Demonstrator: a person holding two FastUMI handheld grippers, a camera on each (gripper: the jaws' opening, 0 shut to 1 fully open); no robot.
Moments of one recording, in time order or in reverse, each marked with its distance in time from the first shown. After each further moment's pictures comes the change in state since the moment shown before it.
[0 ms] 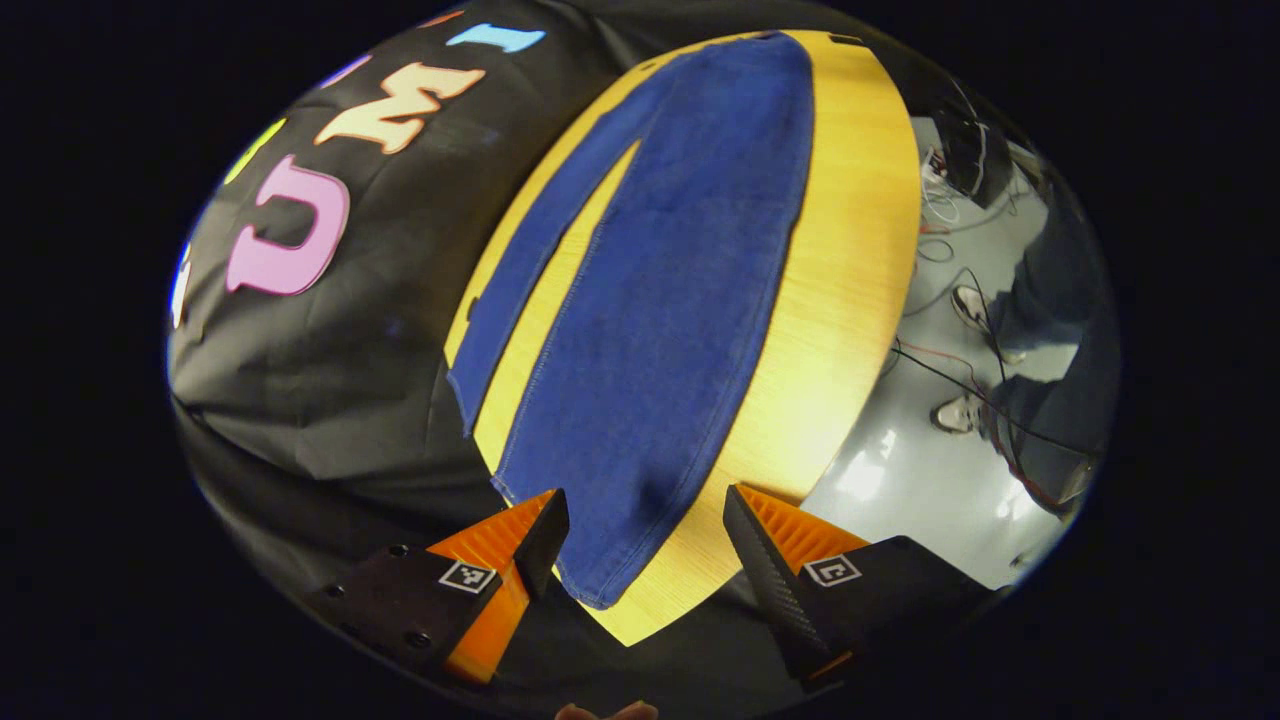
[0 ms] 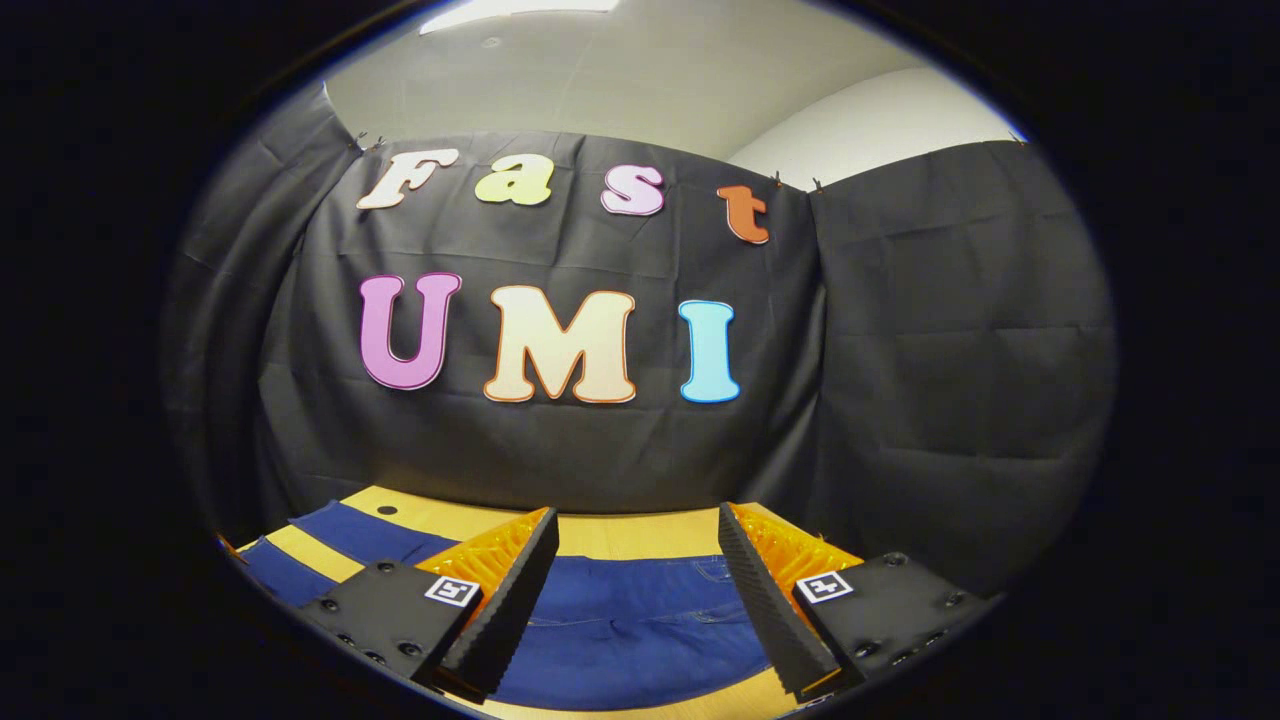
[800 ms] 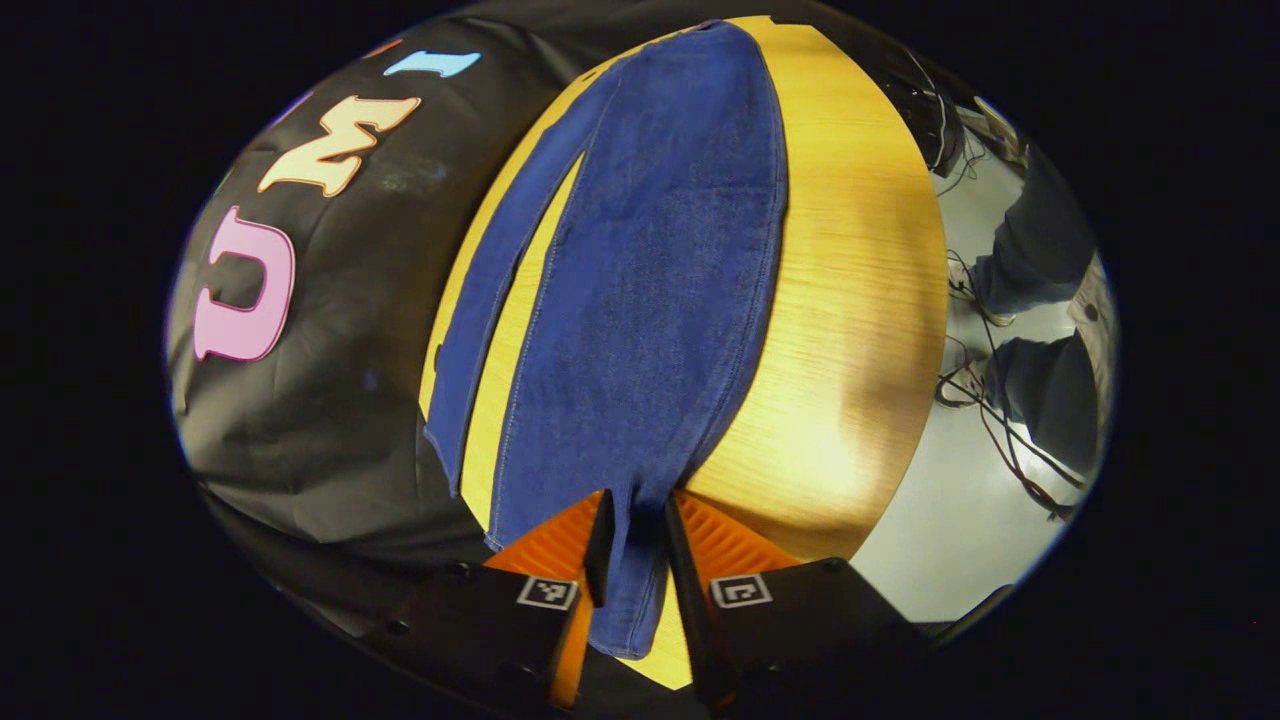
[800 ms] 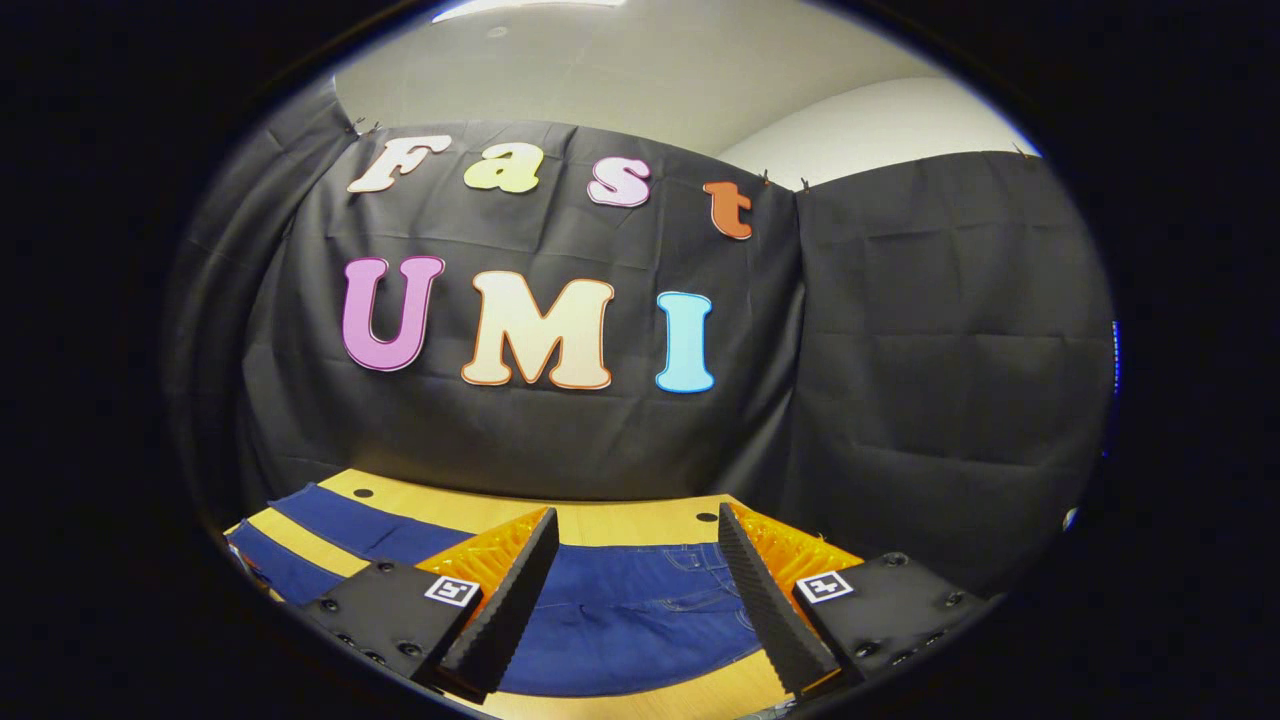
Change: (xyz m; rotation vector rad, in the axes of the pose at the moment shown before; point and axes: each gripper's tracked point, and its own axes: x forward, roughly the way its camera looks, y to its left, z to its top) left arm 0.046 0.006 0.024 0.084 -0.051 -0.066; right arm -0.014 -0.023 -0.012 -0.039 0.027 -0.053
